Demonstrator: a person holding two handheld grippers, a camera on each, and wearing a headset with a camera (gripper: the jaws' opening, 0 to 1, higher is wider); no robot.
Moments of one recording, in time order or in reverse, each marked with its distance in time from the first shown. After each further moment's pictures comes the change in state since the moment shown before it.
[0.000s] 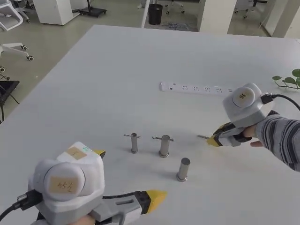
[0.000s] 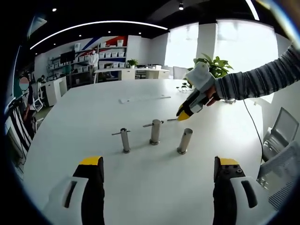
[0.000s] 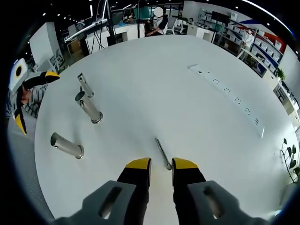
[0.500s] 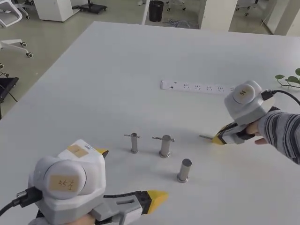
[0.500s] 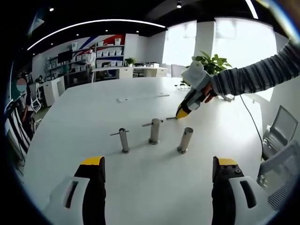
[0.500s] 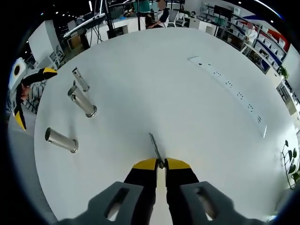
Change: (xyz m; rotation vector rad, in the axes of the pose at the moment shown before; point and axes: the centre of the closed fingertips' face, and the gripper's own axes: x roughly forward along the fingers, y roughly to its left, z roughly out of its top) left arm 0.005 0.001 -0.001 0.011 0.021 -0.015; right arm 0.004 -0.010 -0.009 -0.070 0.091 0.029
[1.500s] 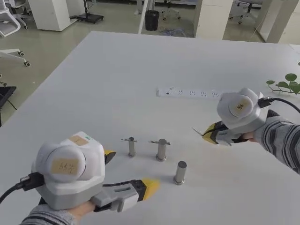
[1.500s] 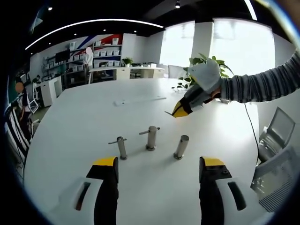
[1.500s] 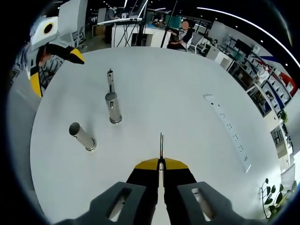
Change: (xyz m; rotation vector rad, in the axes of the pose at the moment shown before) left arm -0.002 -0.005 0.022 -0.002 -0.001 -0.038; right arm -0.032 0.024 0.041 -0.254 -0.196 -0.068
